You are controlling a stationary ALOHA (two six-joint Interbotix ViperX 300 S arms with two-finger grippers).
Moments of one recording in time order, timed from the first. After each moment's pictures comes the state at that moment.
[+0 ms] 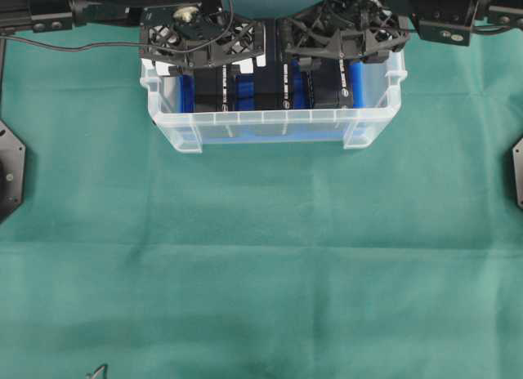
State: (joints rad) left arm 0.31 0.18 0.13 0.07 1.11 -1.29; right arm -0.35 0.13 0.12 -0.05 1.14 1.28
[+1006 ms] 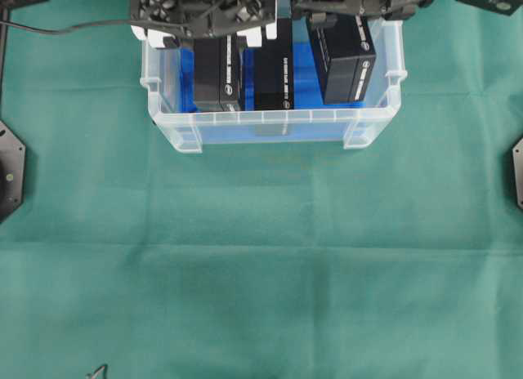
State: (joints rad) left arm 0.29 0.12 -0.15 0.07 1.41 -1.28; right arm -0.34 0.05 -0.10 -0.13 1.39 1.28
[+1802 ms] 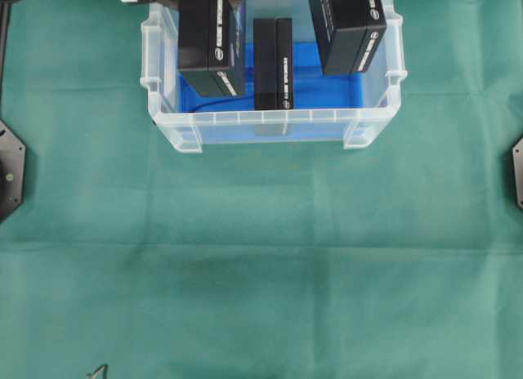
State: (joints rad) left arm 0.30 0.13 -0.47 0.06 1.67 -1.25; right arm -0.31 0.05 -0.33 -0.20 1.57 1.28
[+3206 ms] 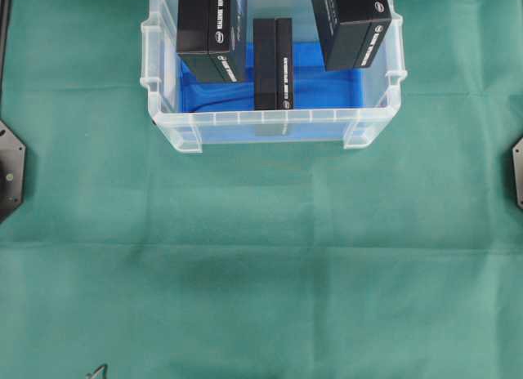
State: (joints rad) left arm 0.31 0.16 -0.56 0.07 1.72 -1.22; right arm -0.30 0.05 -0.37 -0.21 1.60 1.27
